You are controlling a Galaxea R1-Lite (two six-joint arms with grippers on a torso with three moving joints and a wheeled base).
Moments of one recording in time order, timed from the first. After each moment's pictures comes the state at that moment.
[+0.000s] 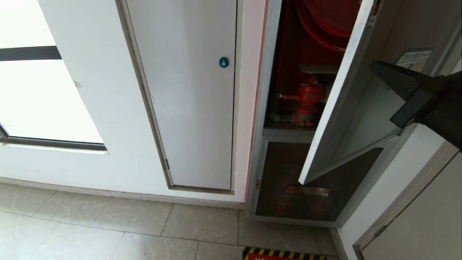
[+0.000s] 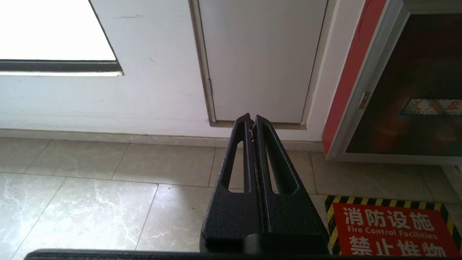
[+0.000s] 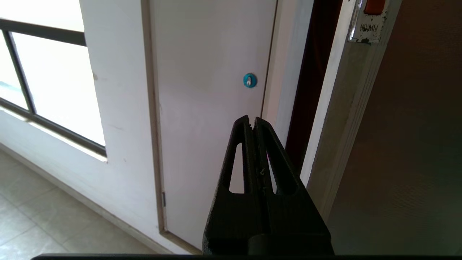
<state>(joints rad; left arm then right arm) 0.01 0.00 0.00 0.00 -0.03 0.04 0.41 1.28 -0.71 -0.93 0.00 -0.12</state>
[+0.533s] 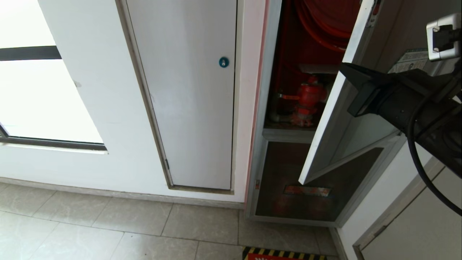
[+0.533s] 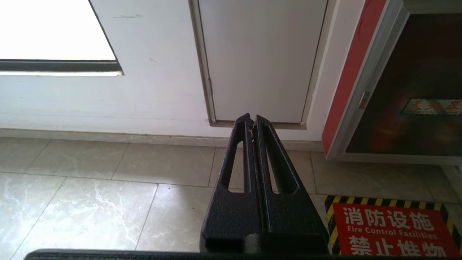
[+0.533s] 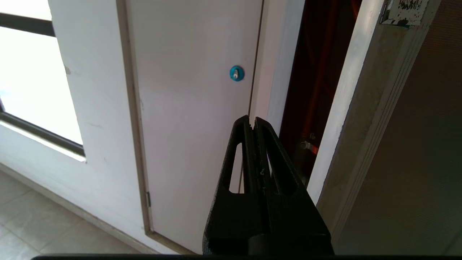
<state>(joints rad) 0.01 0.00 0.00 0.00 -0.03 0.04 0.44 1.45 -0.82 -0.98 -0.08 -0.15</state>
